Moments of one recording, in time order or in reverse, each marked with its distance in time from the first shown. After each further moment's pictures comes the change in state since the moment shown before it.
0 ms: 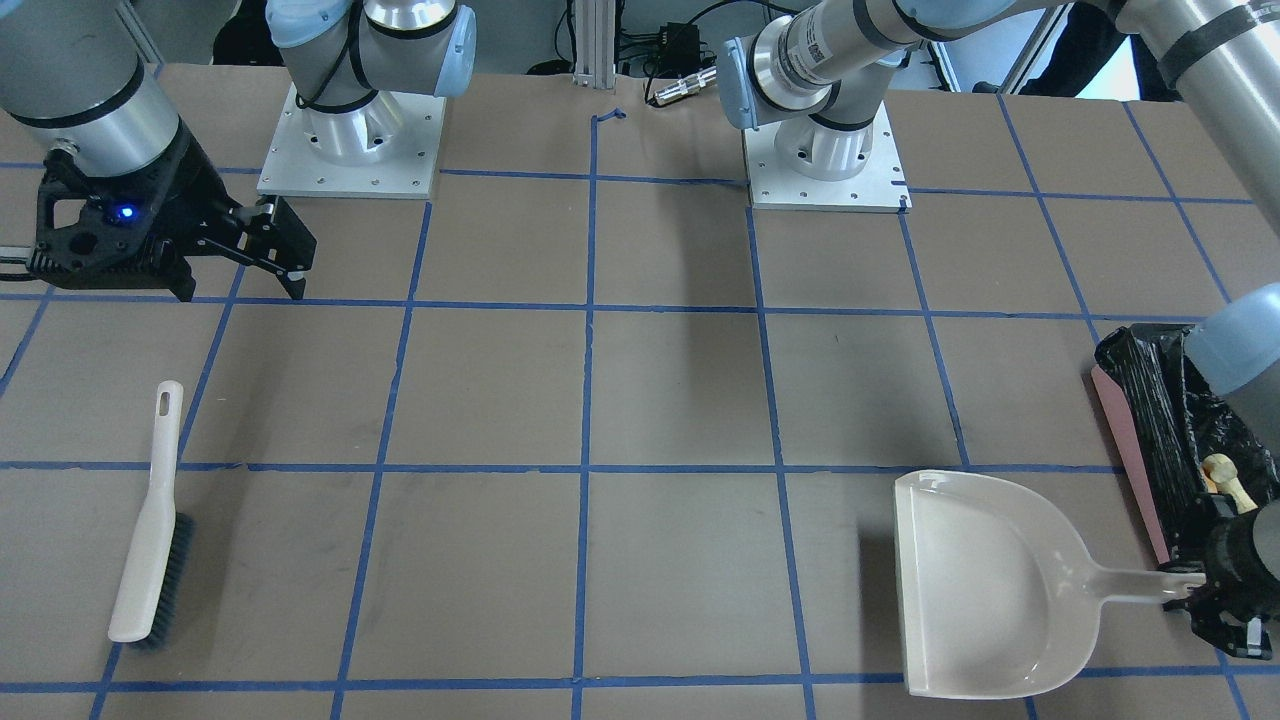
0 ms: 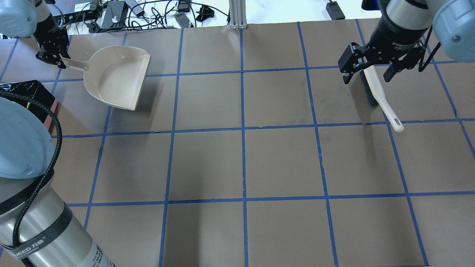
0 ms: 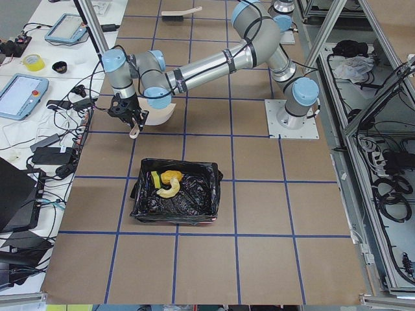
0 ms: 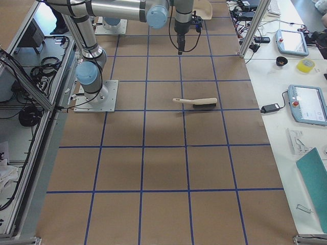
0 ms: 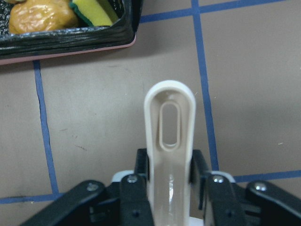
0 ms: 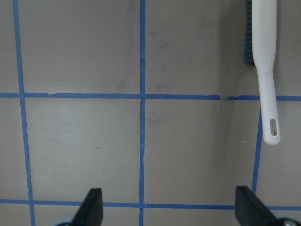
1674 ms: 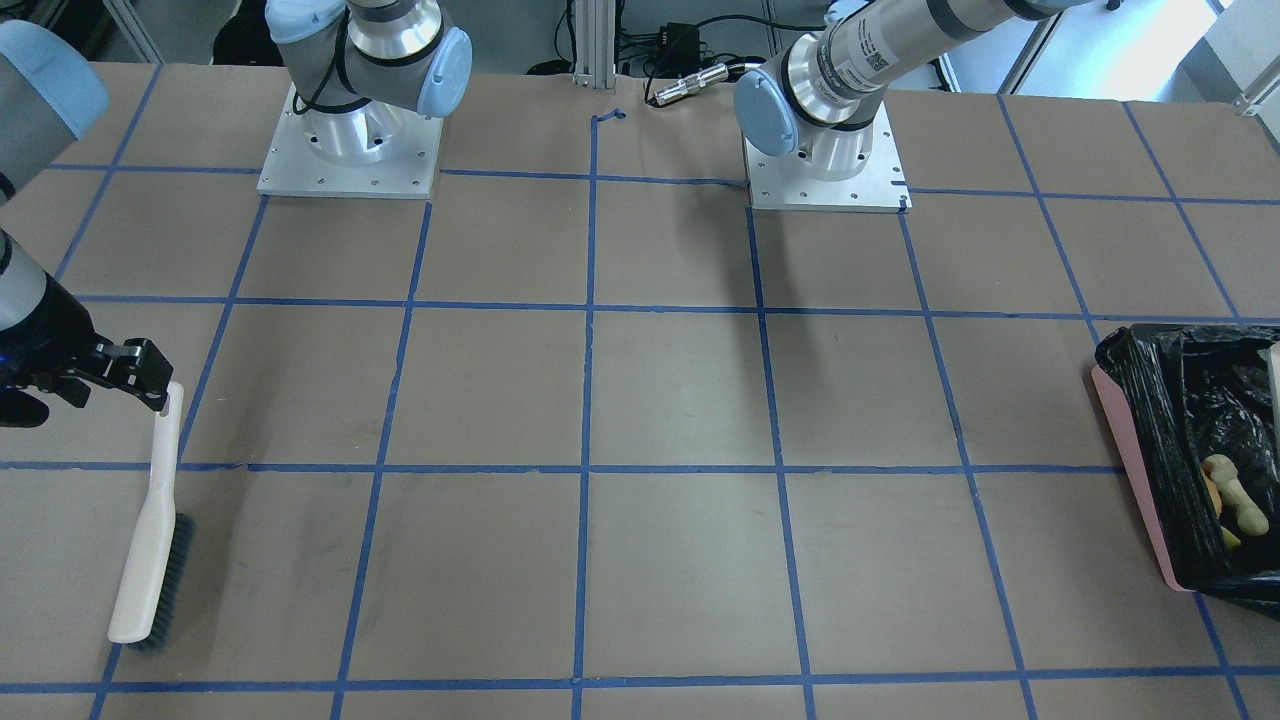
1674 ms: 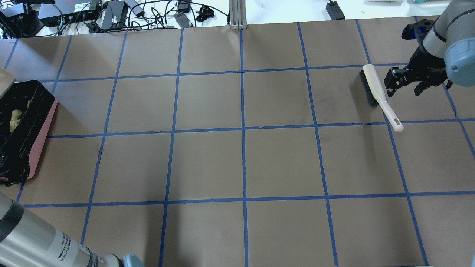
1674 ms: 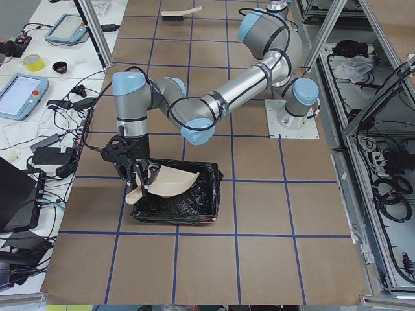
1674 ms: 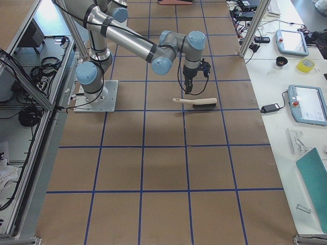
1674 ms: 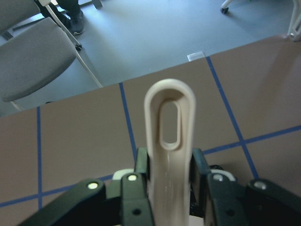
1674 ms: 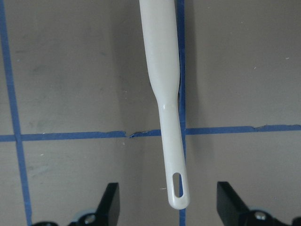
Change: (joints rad) left arm 0.345 0.078 0.105 0.272 0.248 0.609; right arm -0.240 0.134 0.147 -0.317 -0.051 -0.196
